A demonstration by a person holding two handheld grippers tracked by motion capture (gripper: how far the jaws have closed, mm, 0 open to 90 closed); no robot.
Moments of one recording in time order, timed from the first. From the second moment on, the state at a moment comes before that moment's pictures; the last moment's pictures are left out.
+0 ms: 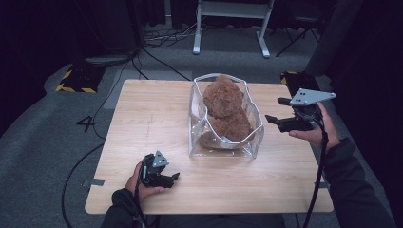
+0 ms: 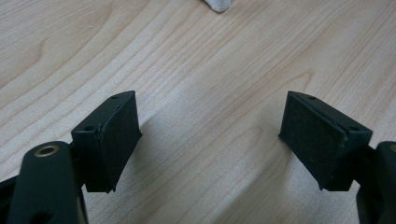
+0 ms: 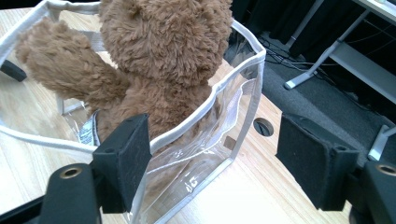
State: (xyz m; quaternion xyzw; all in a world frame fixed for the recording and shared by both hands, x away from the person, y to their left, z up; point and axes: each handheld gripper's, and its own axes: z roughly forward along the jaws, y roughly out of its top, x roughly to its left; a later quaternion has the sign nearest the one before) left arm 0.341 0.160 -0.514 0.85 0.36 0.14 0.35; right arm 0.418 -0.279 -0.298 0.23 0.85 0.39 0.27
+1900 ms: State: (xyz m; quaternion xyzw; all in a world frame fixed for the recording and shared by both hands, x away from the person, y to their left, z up) left arm 0.342 0.160 -0.514 0.85 0.36 0.14 0.35; right arm 0.398 -0.312 -0.367 0.26 0.87 0.33 0.27
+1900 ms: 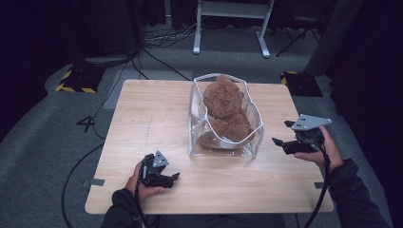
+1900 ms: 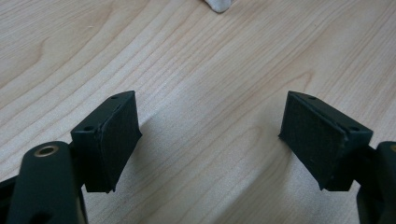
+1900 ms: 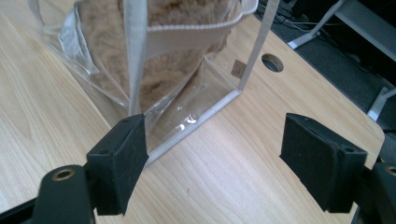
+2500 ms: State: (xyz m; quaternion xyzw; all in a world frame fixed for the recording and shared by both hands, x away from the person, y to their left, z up) left arm 0.341 0.160 -0.514 0.85 0.36 0.14 0.35; right arm 0.394 -0.320 -0.397 0.27 0.87 0.31 0.26
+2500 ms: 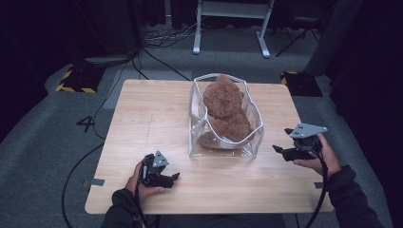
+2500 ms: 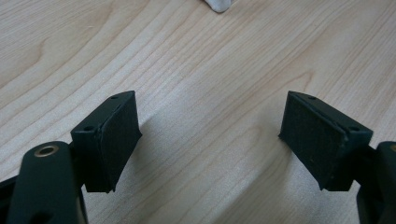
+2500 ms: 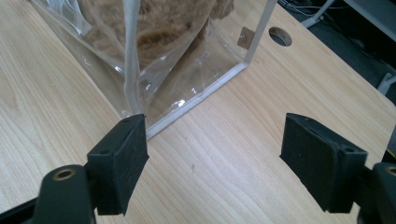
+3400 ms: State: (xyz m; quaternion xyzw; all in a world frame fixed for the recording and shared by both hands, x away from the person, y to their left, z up) left arm 0.341 0.160 -0.514 0.85 0.36 0.14 0.35; right arm 0.378 -0.343 -0.439 0.28 0.87 0.31 0.25
